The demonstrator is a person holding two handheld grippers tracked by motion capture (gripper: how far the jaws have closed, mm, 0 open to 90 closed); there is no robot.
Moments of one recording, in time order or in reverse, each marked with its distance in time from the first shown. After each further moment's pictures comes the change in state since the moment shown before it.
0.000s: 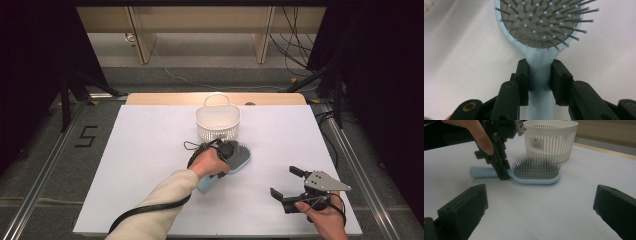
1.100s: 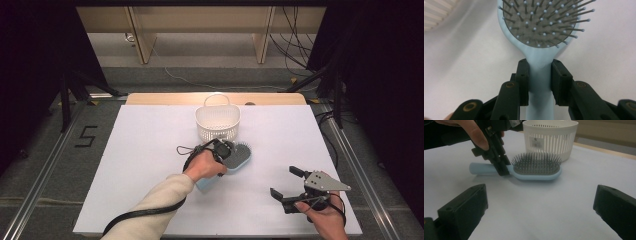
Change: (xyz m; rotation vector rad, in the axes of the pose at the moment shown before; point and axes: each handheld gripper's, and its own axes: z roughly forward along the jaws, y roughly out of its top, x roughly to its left) left arm 0.001 -0.012 -0.009 -0.130 0.011 0.009; right arm 0.000 0.000 0.000 0.002 -0.001 -0.001
